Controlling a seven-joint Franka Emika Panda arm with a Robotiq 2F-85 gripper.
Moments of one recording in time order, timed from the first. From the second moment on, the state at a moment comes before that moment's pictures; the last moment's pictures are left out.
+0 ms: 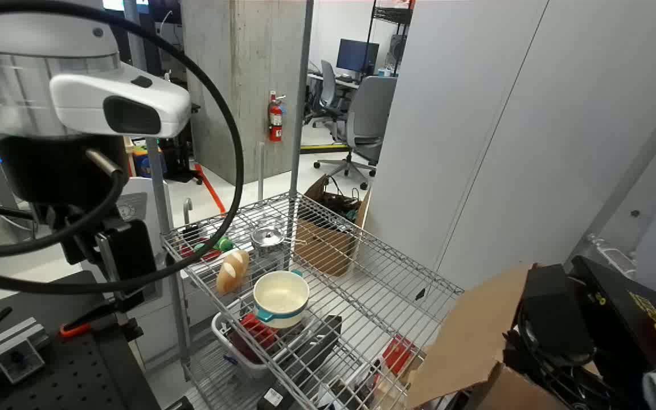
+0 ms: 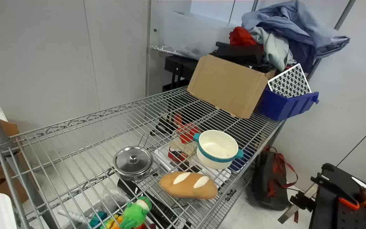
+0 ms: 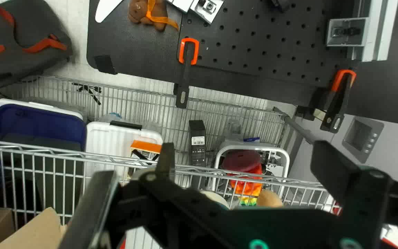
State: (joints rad) arm -0.05 -0.65 -0.26 -2.75 -0.13 2.10 -0.44
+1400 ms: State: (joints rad) arm 0.09 -0.33 -0.19 -2.68 -0.02 2.37 -0.44
